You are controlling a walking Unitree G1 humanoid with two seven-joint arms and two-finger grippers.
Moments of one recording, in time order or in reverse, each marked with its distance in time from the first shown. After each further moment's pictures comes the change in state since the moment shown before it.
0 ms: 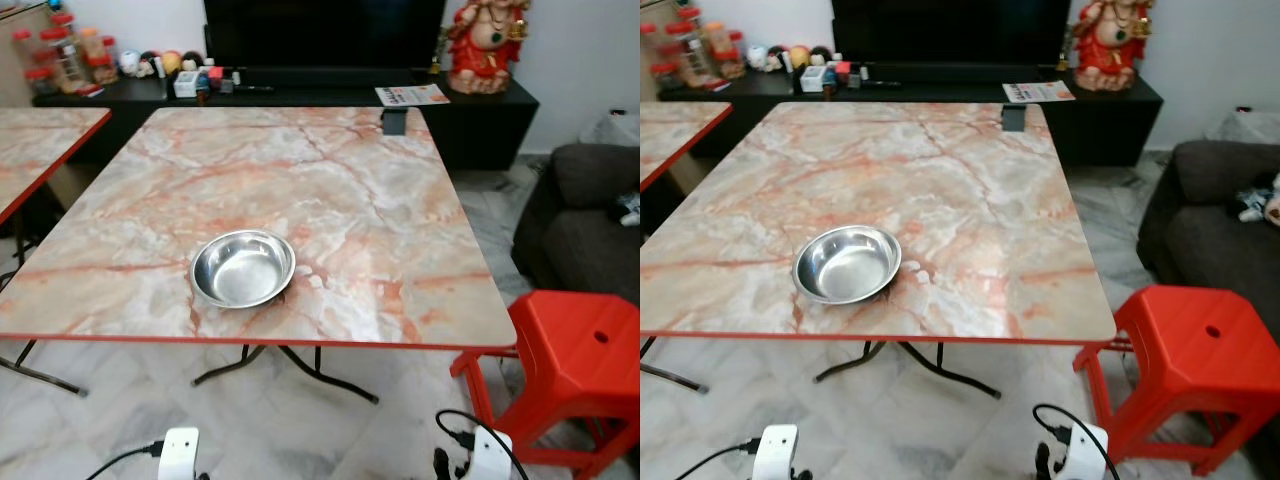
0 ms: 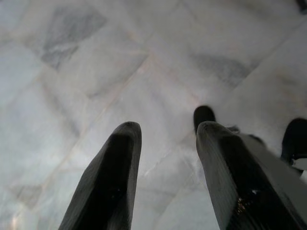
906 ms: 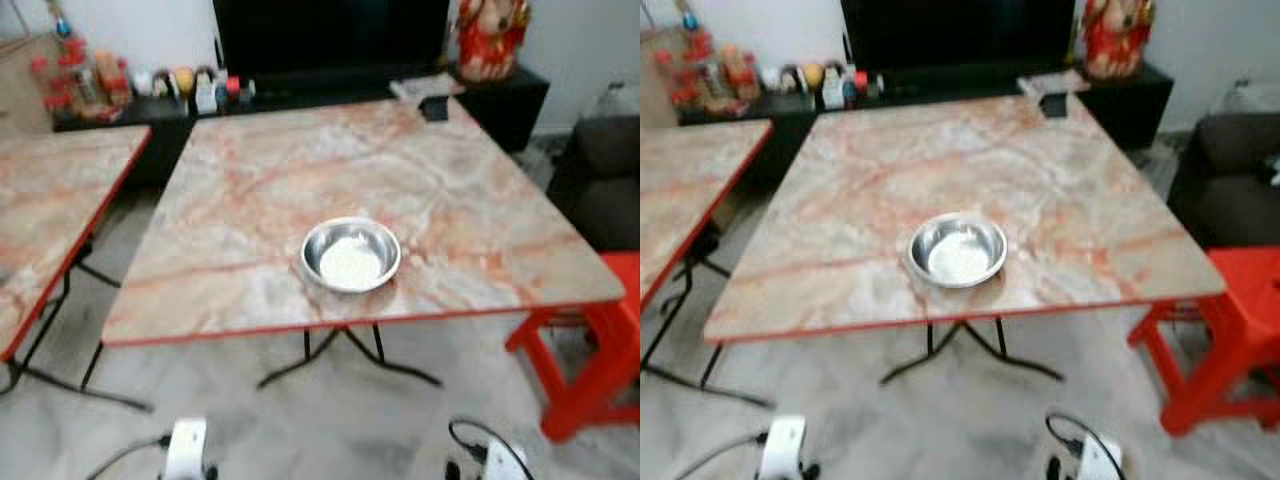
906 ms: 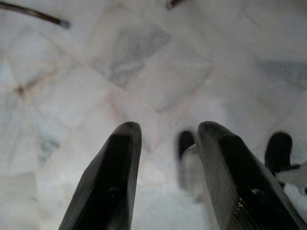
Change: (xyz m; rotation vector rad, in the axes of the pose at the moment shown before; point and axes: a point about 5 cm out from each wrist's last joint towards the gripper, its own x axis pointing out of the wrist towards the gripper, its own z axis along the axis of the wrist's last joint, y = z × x) left arm 0.001 -0.001 0.010 -0.004 -0.026 -0.009; right arm 0.000 0.000 -0.002 0.027 0.002 -0.003
